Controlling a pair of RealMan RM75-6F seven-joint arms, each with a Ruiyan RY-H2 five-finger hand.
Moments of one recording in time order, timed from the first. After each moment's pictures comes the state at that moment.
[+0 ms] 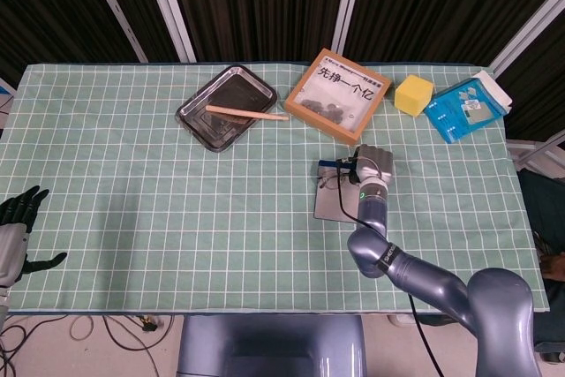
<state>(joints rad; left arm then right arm) -0.15 -1.09 -0.06 -1.66 1.35 1.33 0.00 1.04 -1.77 0.51 -1.09 -0.08 1.02 -0.92</state>
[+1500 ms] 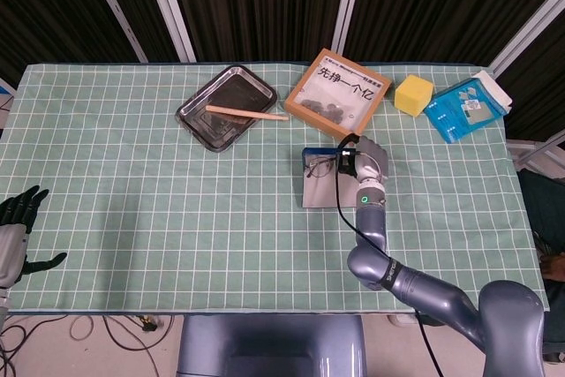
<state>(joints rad) -0.14 -1.09 -0.06 -1.66 1.36 1.35 0.00 0.93 -1.80 0.57 -1.19 -0.40 1.09 -0.42</state>
